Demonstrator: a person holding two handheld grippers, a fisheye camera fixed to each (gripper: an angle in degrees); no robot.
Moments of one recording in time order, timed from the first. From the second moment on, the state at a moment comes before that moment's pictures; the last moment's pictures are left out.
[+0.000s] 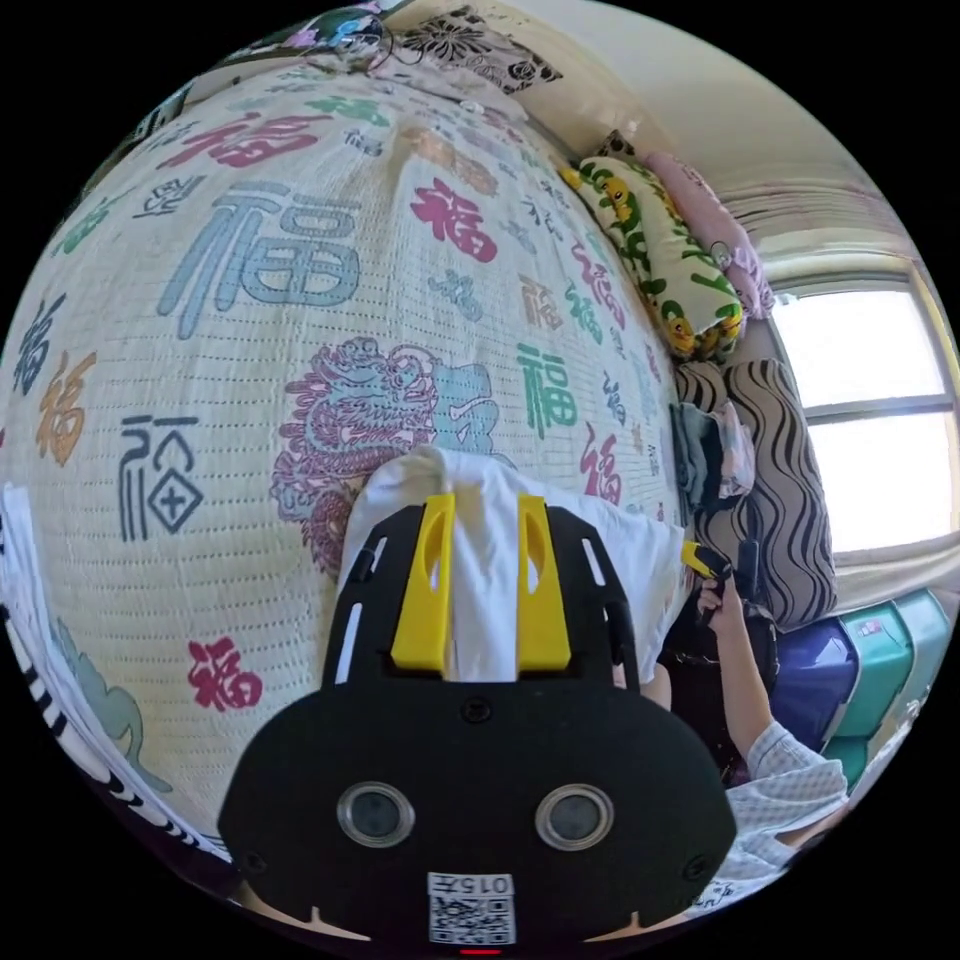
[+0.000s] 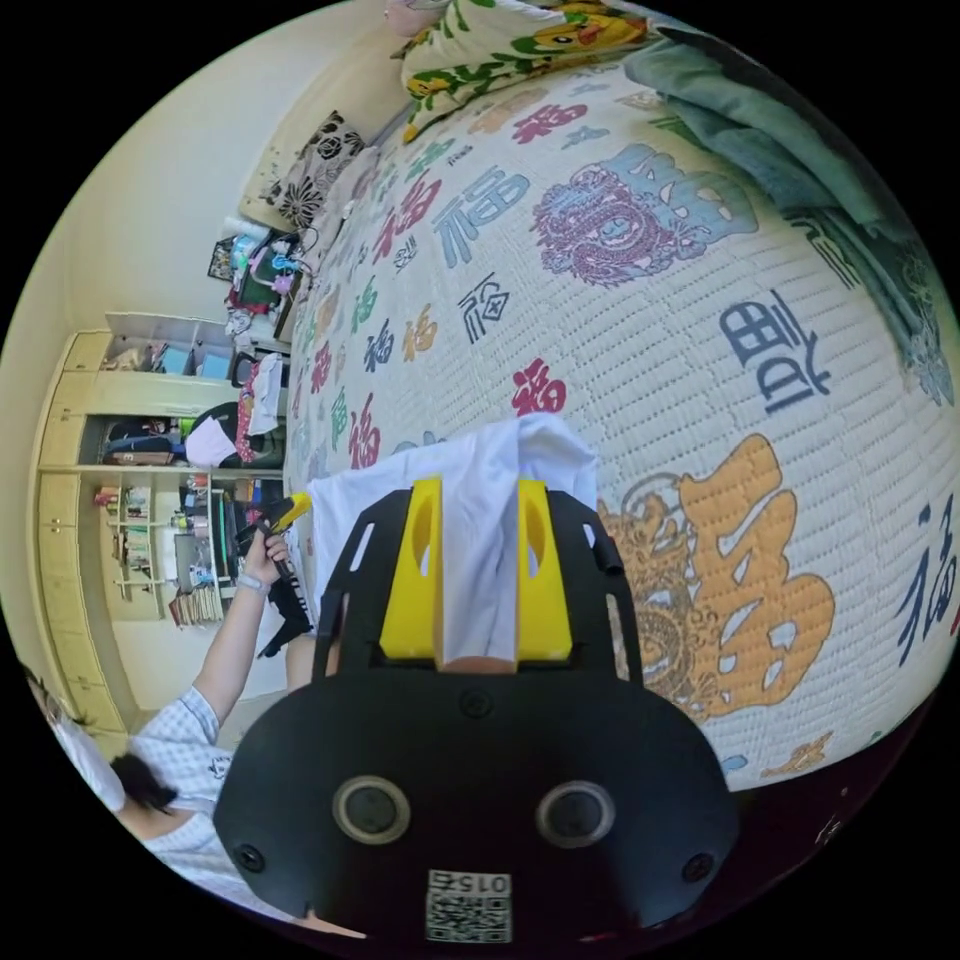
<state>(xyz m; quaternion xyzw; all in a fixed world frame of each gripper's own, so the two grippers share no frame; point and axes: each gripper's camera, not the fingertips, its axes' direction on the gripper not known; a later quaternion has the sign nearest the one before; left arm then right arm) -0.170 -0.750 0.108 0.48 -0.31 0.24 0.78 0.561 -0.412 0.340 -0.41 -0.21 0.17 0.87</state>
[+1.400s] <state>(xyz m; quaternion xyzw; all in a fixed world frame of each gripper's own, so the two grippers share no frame) -0.392 -0.586 0.211 0.64 -0.34 0.09 0.68 0.028 -0.402 0.405 -0.45 -0.28 -0.31 0.79</state>
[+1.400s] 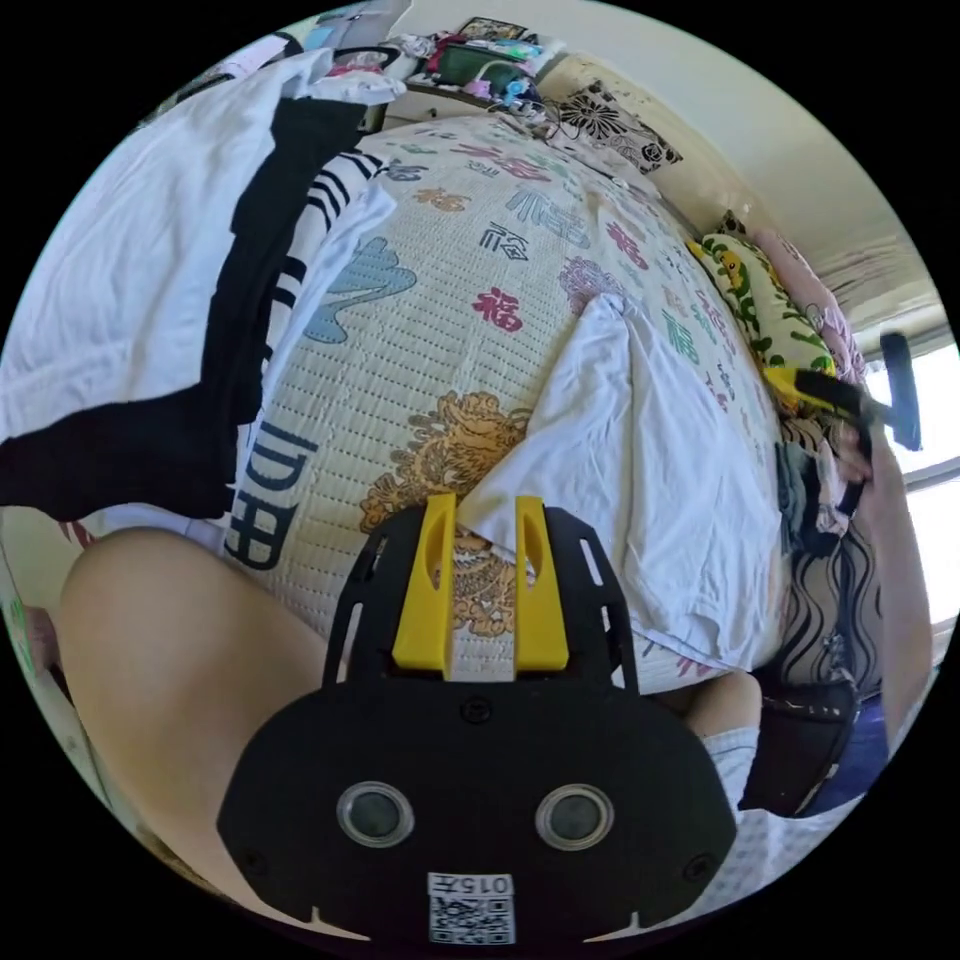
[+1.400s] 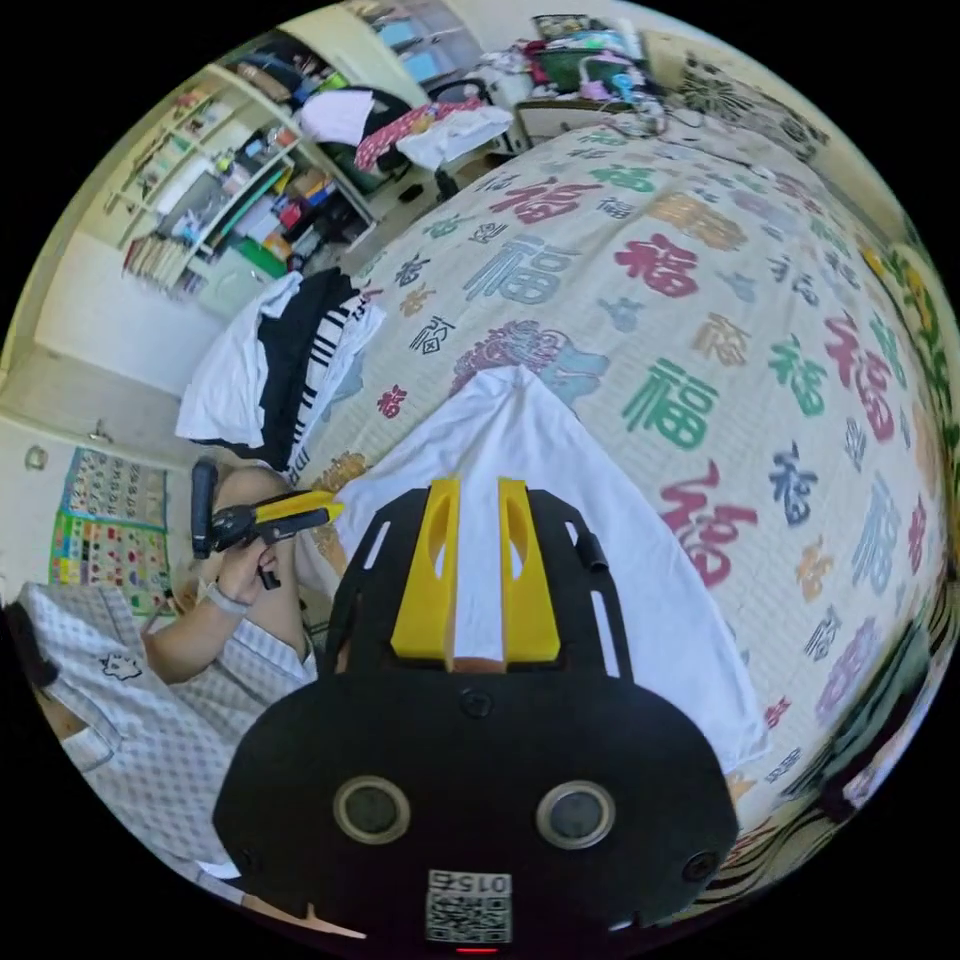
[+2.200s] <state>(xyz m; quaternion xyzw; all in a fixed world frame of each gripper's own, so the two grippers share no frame) -0.475 -0.582 0.262 0.67 -0.21 0.17 0.69 -0.169 -0.348 0.536 -0.56 -0.10 -0.48 0.66</state>
